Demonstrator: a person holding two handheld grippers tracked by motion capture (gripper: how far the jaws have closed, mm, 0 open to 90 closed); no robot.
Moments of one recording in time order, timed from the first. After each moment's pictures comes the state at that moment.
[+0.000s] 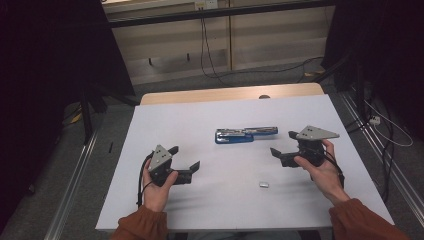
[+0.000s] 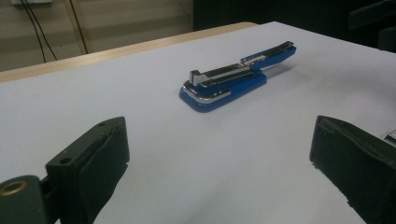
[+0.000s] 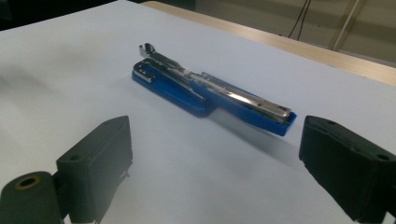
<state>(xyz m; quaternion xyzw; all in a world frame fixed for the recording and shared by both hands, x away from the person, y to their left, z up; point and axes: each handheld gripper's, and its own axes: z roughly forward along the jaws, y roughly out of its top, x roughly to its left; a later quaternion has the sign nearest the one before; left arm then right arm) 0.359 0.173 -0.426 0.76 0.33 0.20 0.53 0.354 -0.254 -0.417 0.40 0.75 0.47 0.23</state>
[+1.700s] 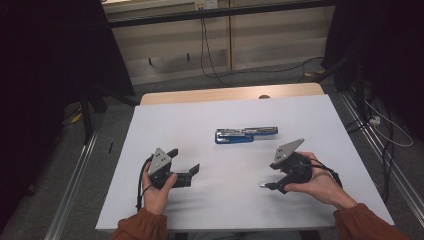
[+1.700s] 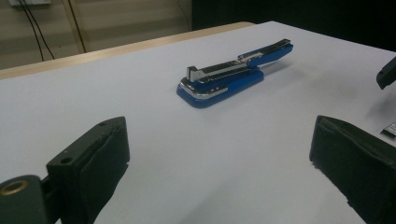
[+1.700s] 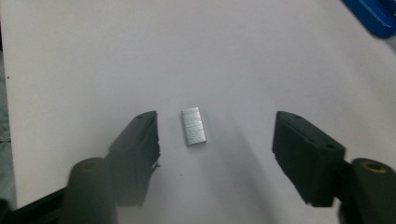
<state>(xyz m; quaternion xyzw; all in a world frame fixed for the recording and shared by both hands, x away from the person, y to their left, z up) 0.354 0.174 -0.432 0.76 0.33 0.20 0.53 0.333 -0.213 -0.413 0.23 0.92 0.30 0.06</state>
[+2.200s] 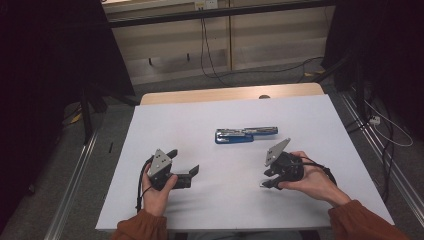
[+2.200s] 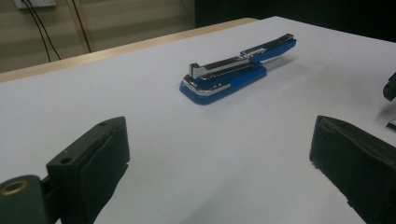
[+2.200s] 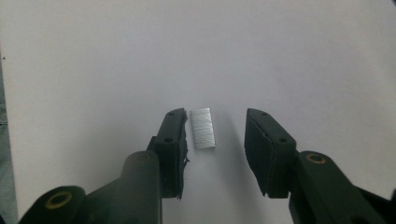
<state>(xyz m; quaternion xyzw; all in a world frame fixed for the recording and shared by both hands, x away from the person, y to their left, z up) 0.350 0.175 -0.431 0.76 0.32 0.21 0.52 0.343 -0.195 -0.416 0.20 0.95 0.26 0.03</state>
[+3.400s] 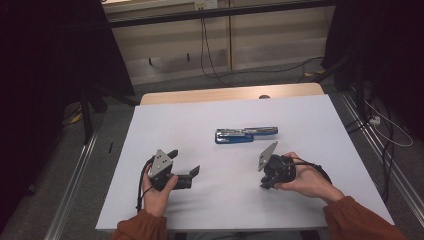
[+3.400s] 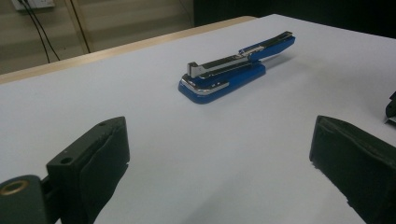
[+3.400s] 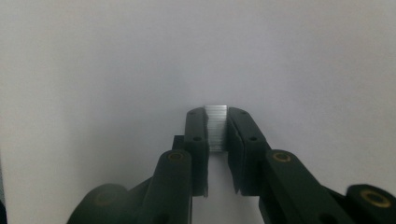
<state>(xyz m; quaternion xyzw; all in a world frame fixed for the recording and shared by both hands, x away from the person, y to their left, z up) 0.350 0.173 -0.432 0.76 0.32 0.21 0.52 0.347 -0.179 -0.426 0.17 0.96 0.20 0.01</state>
